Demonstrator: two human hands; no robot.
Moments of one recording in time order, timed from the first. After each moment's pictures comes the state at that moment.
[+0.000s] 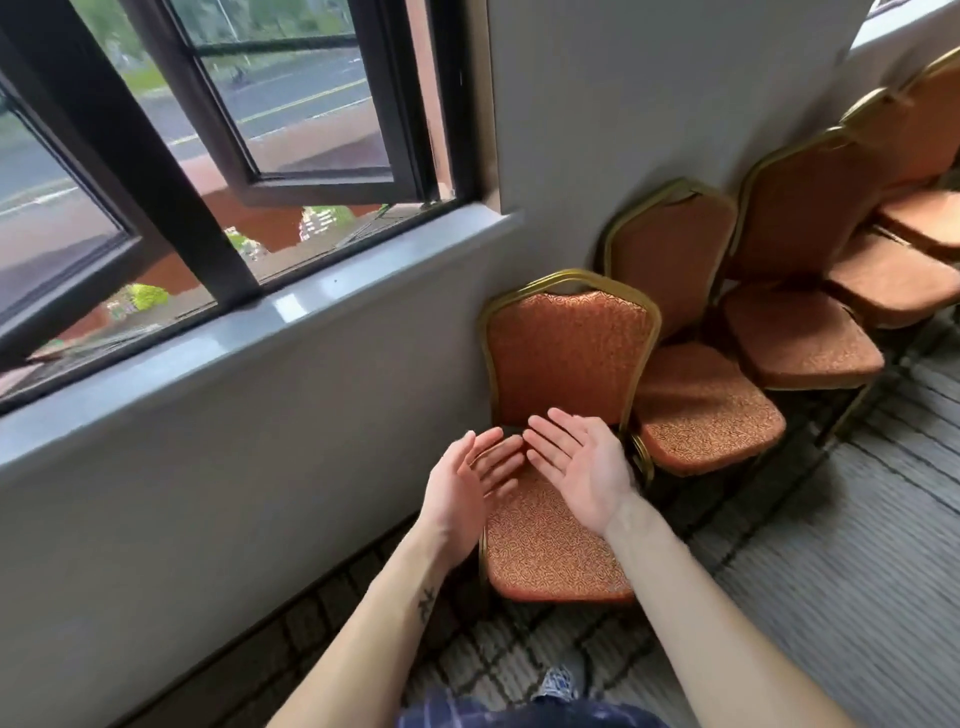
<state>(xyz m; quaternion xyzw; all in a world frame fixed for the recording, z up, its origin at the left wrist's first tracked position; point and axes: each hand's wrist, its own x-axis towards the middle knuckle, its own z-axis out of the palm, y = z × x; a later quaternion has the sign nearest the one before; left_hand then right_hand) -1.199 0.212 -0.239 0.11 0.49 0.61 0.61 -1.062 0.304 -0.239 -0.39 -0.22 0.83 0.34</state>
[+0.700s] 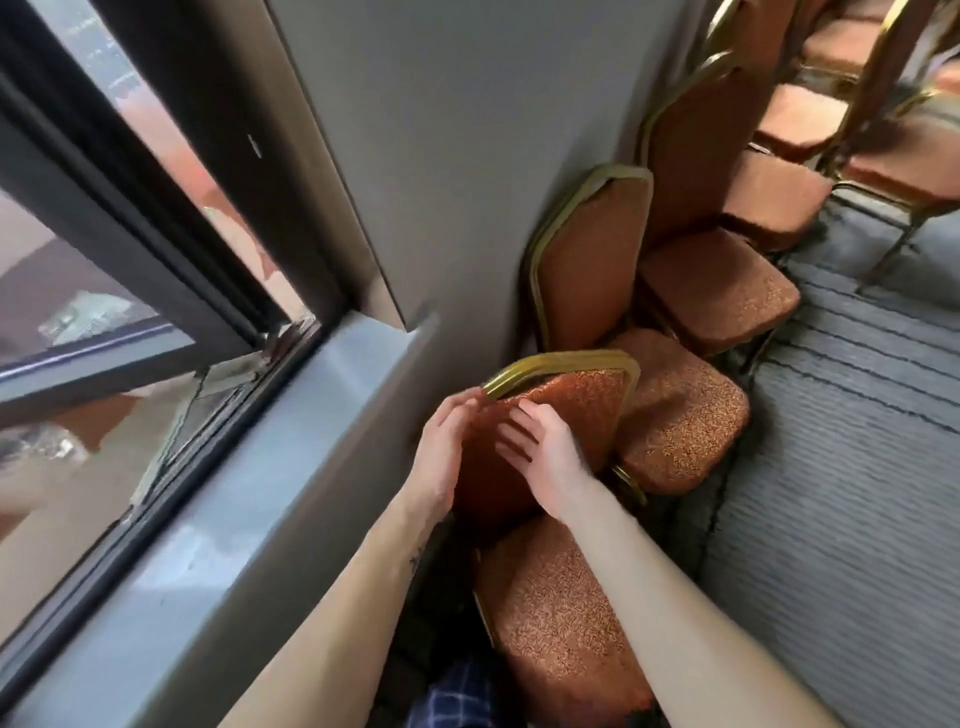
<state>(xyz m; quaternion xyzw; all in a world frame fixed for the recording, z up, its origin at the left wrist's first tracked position) -1.363 0.608 -0.273 0.34 0.61 0.43 0.58 -1.229 0.616 -0.290 -0.52 -0.12 0.72 0.44</state>
